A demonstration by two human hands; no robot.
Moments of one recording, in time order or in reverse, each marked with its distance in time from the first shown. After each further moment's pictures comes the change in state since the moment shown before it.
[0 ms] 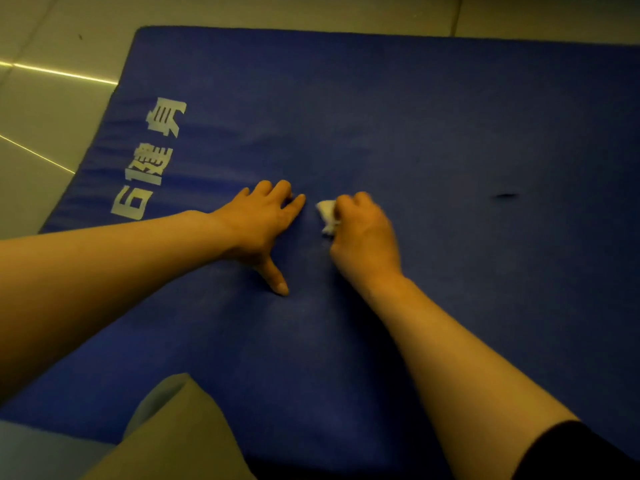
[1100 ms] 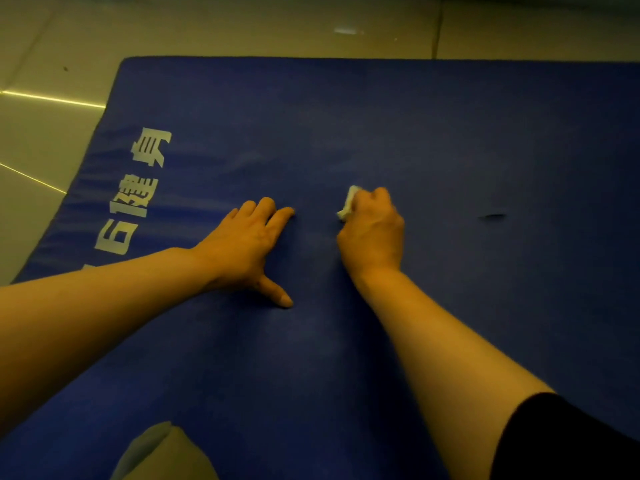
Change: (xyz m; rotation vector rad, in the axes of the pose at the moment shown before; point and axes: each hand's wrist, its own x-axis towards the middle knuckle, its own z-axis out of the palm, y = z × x) left_hand 0.009 -0.007 0.006 -0.140 0.182 -0.032; right_hand 0.038 0.015 -0.005 -0.027 0.196 0.217
